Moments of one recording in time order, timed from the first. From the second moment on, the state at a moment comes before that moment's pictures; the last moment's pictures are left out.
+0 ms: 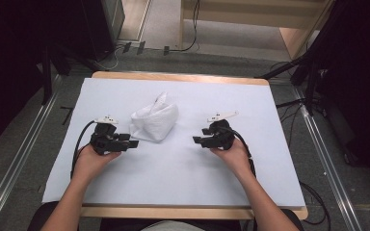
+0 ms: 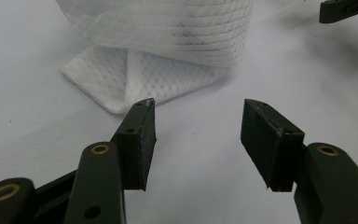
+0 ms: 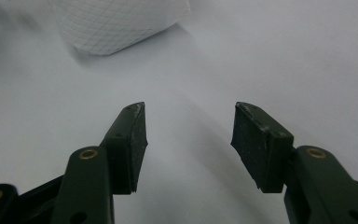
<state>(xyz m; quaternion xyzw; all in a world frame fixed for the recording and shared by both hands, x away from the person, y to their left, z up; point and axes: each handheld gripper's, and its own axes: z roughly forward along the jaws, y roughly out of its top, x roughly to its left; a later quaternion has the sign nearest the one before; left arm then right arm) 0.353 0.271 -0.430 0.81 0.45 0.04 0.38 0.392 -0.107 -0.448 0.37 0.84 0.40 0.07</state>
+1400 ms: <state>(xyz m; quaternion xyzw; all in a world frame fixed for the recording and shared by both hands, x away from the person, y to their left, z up) 0.350 0.285 -0.427 0.80 0.46 0.02 0.39 0.398 -0.051 -0.387 0.33 0.85 0.40 0.05</state>
